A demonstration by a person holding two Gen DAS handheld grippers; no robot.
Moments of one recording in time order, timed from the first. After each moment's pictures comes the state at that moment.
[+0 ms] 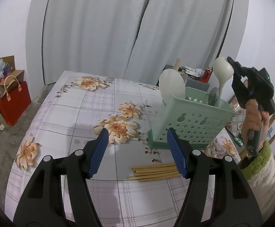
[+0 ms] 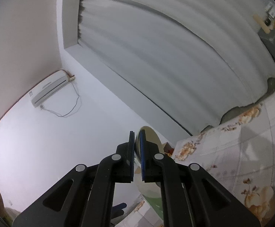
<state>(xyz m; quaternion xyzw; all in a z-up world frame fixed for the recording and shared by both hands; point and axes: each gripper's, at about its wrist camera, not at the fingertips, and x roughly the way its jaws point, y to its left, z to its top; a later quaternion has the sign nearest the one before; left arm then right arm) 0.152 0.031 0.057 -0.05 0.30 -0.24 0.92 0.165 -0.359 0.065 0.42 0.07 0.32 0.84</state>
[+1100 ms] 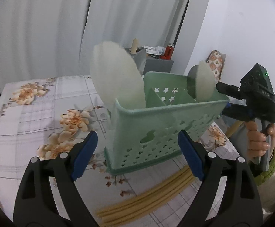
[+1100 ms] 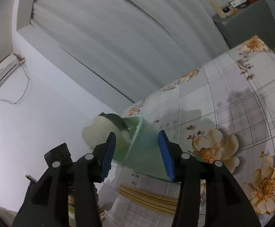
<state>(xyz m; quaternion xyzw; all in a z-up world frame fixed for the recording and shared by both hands) 0.221 -0.070 0.026 0.02 0.33 -0.40 0.85 0.125 -0.353 0.014 0.40 0.25 0.16 0.87</state>
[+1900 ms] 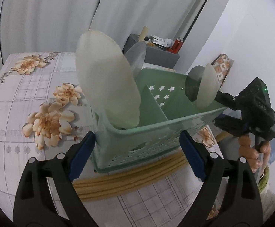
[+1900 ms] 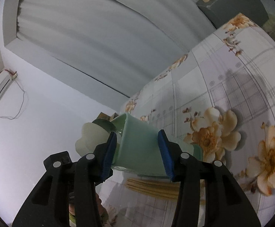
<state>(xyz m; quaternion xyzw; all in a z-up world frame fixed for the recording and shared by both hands) 0.192 -0.074 0.032 -0.04 0.40 -0.37 0.84 0.113 -0.354 0.003 0.45 0.27 0.15 0.84</state>
